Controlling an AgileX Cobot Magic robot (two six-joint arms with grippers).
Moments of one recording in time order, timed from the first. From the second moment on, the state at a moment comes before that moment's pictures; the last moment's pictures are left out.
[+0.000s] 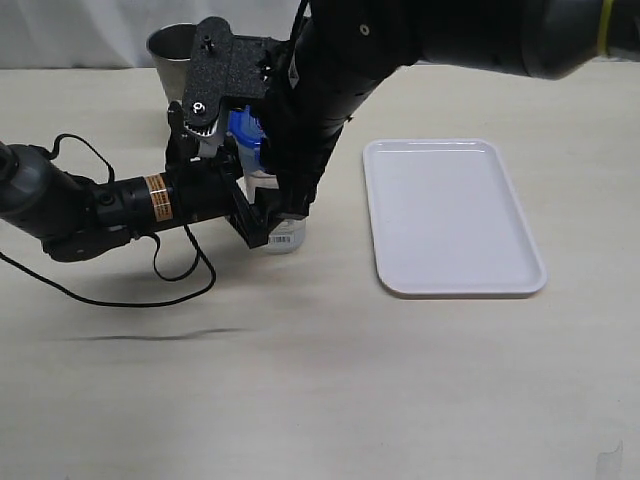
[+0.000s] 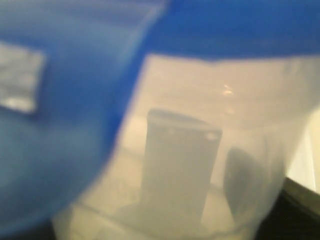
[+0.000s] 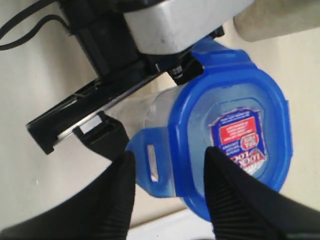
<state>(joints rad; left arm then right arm) -0.30 2.24 -0.93 0.89 -1.20 -0.34 0.76 1.83 -1.48 -0.18 0.76 -0.65</state>
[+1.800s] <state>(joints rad) -0.29 2.25 -0.94 0.86 -1.17 -0.37 0.78 1.93 -1.51 -0.35 0.71 -0.64</state>
